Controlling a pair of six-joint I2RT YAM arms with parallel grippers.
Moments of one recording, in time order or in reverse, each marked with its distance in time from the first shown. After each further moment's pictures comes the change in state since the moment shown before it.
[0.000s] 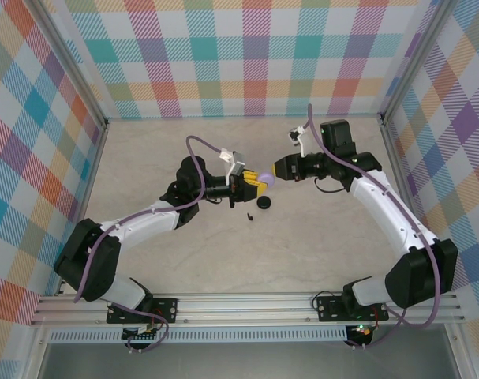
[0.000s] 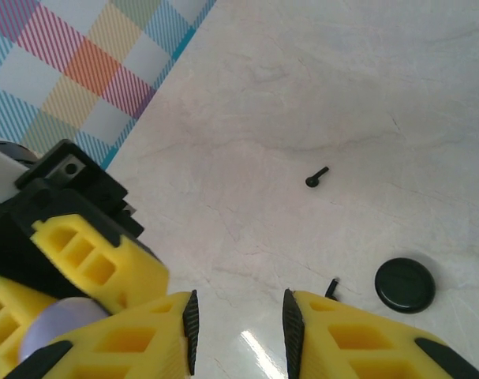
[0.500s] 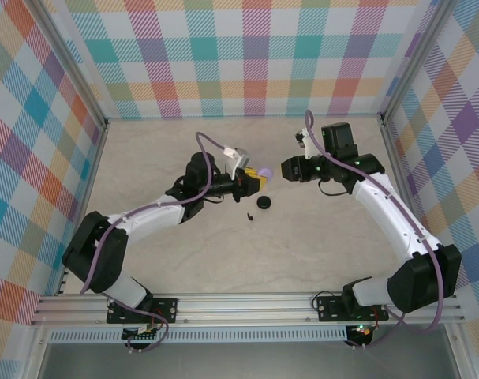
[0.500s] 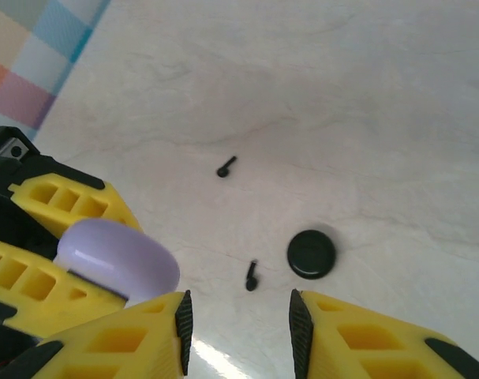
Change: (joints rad) left arm -0.001 0.078 0.074 -0.177 -0.196 -0.020; right arm 0.001 -0.028 -0.007 -0.076 0.275 0.001
